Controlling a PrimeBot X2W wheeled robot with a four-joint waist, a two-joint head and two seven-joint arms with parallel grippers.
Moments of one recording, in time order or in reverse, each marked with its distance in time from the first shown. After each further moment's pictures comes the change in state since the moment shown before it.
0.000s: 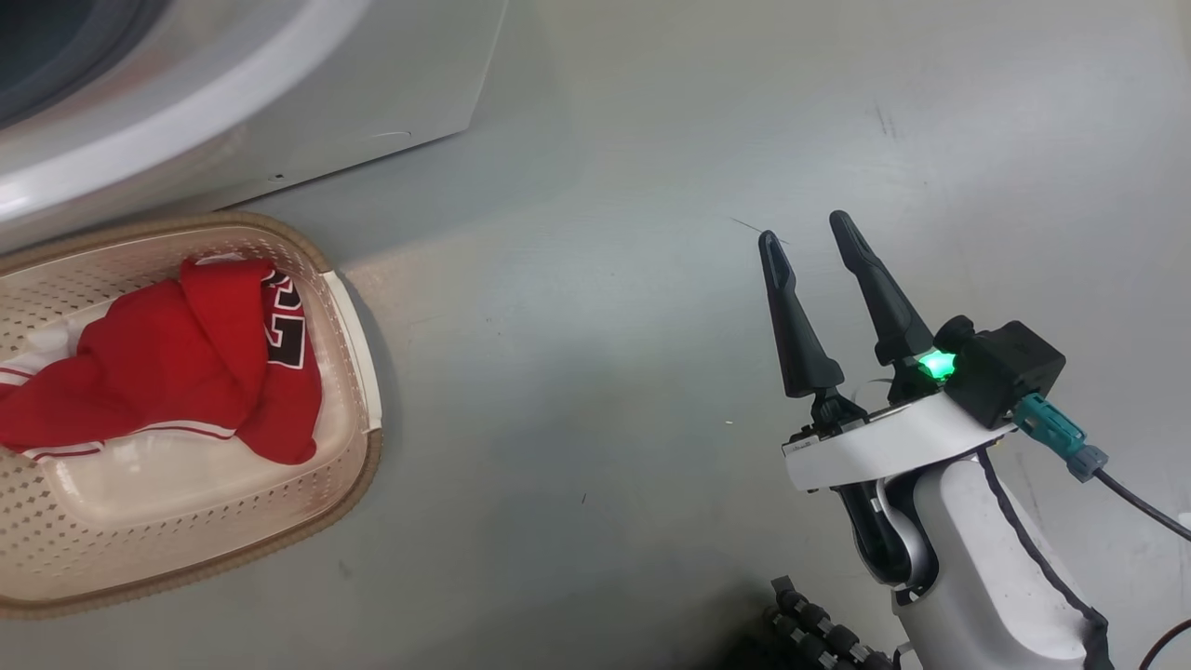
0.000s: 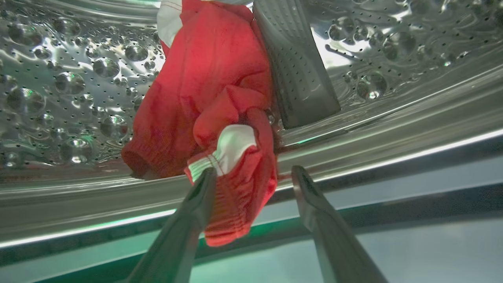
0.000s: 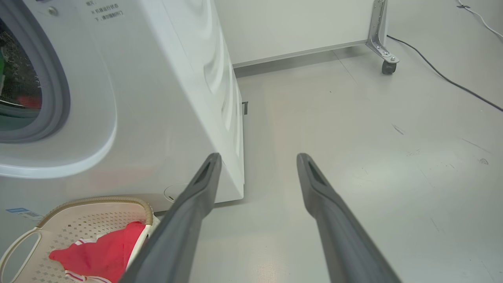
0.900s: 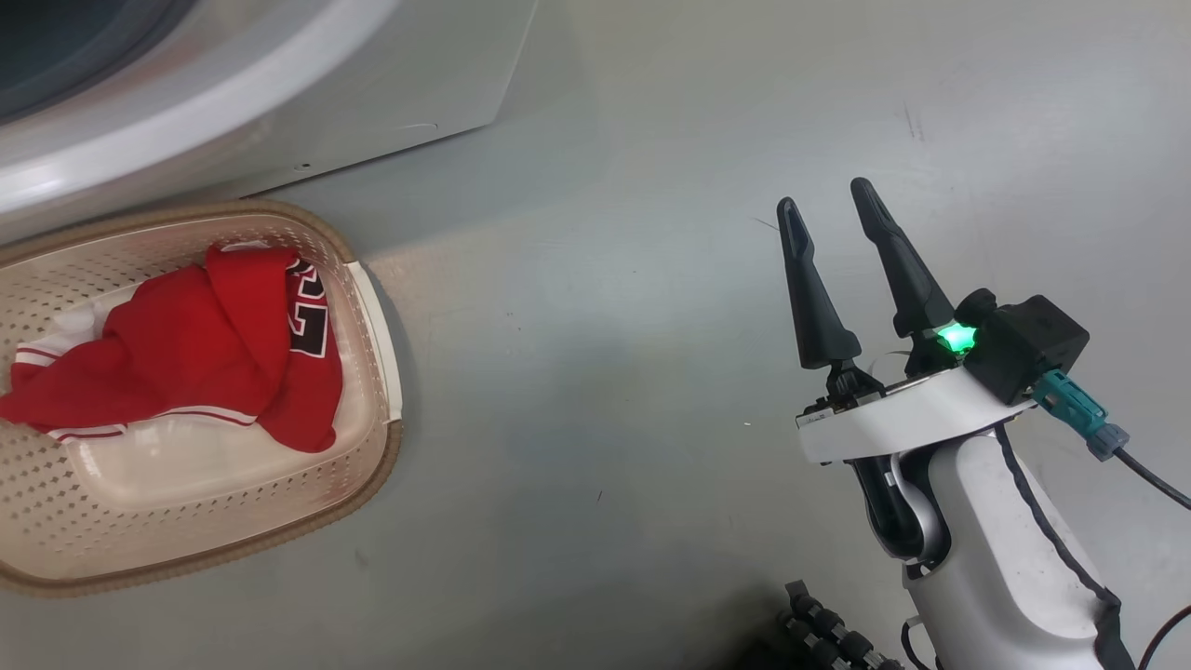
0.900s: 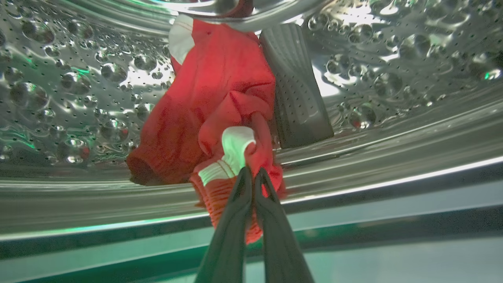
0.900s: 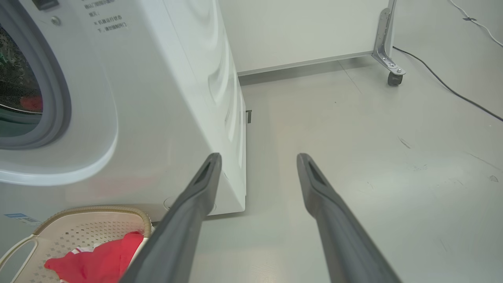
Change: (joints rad) left arm -0.009 -0.040 0.043 0.014 -0.049 0.017 -0.085; right arm -0.038 0.000 -0.032 0.004 -0.018 0.000 0.000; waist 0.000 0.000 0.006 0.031
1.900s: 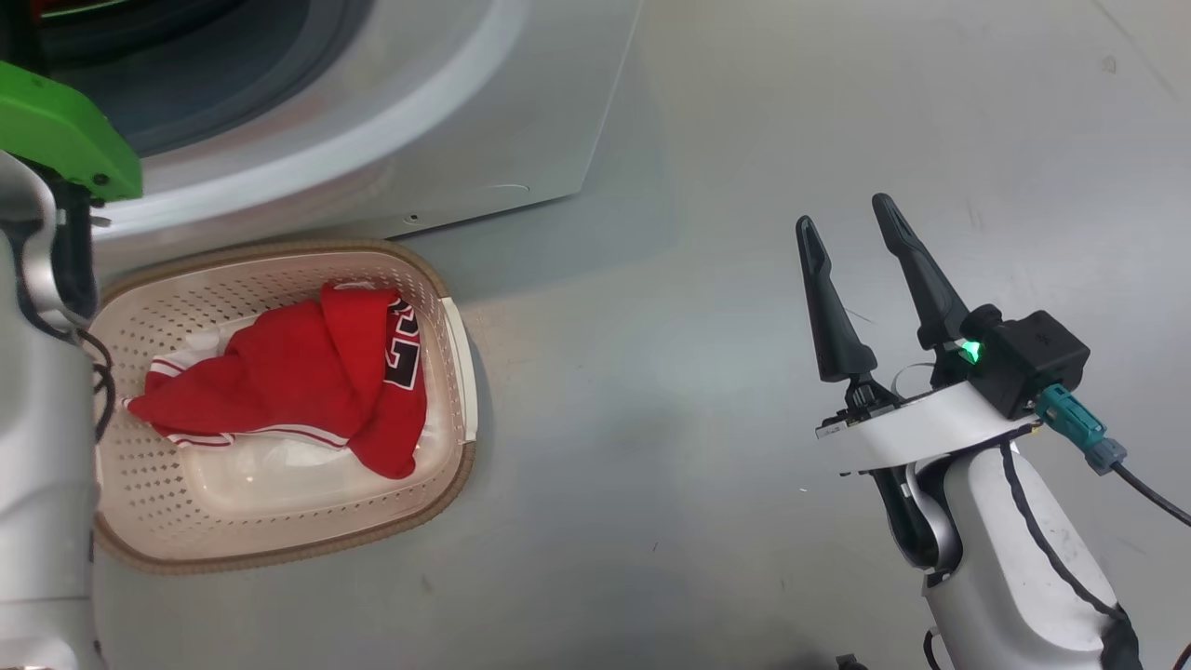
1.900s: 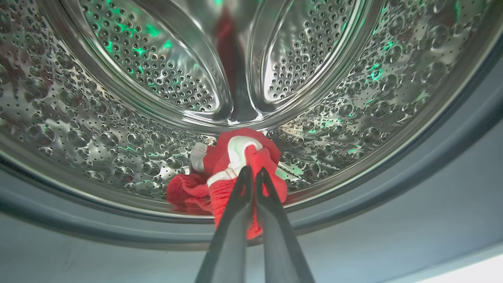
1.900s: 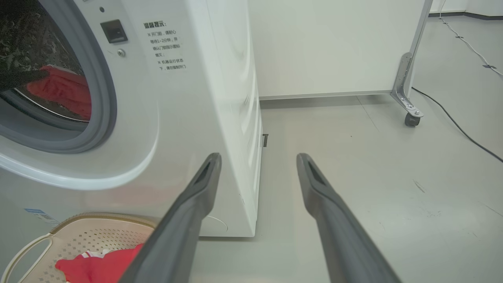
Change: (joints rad) left arm 0.277 -0.193 0.056 -0.133 -0.091 -0.010 -0.525; right arm 0.020 -0.001 -0.057 0.020 -0.116 0.001 0.000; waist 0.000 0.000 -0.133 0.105
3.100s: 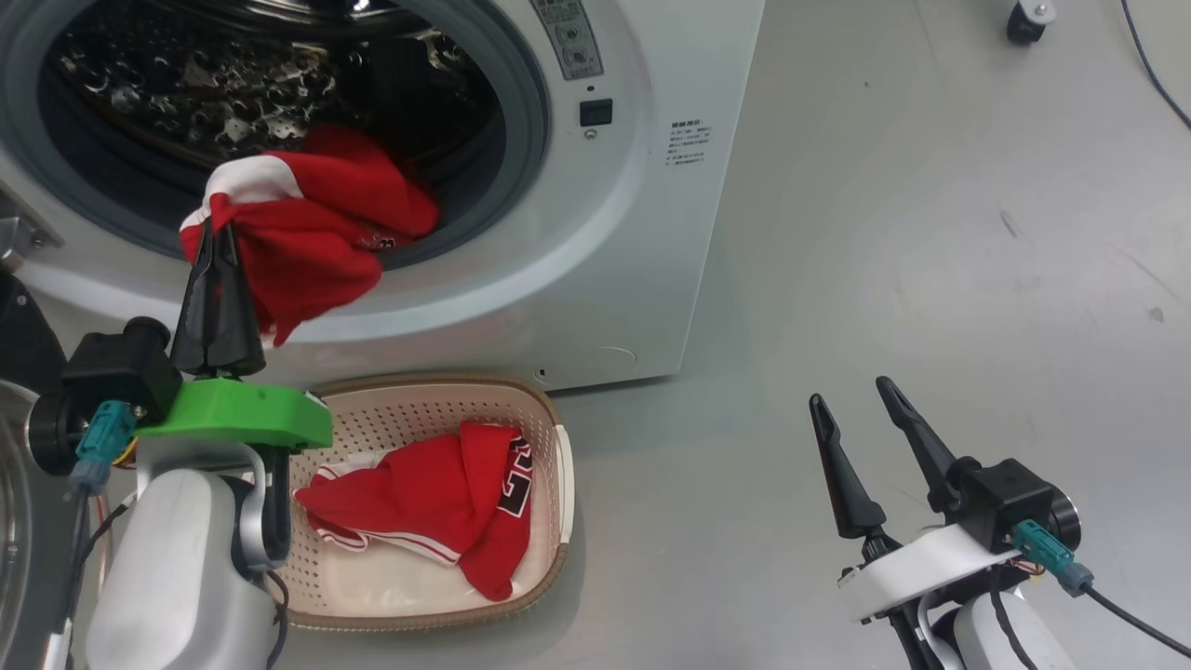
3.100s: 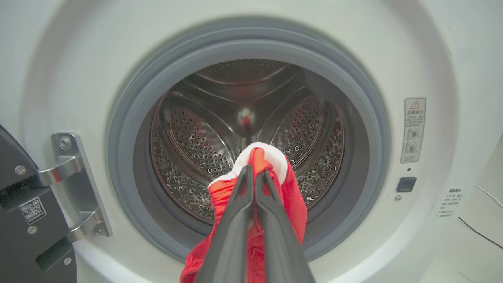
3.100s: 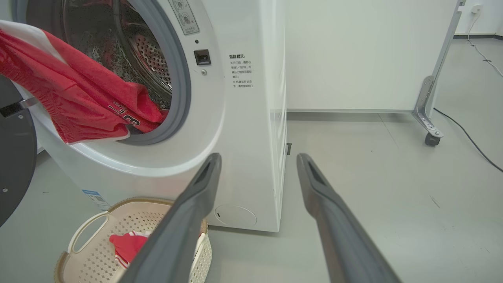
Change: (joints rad) left arm 0.475 -0.156 -0.054 -0.233 -0.009 -0.010 -0.317; right arm 0.241 0.001 -0.051 0.066 -0.067 0.000 0.000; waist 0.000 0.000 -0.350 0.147
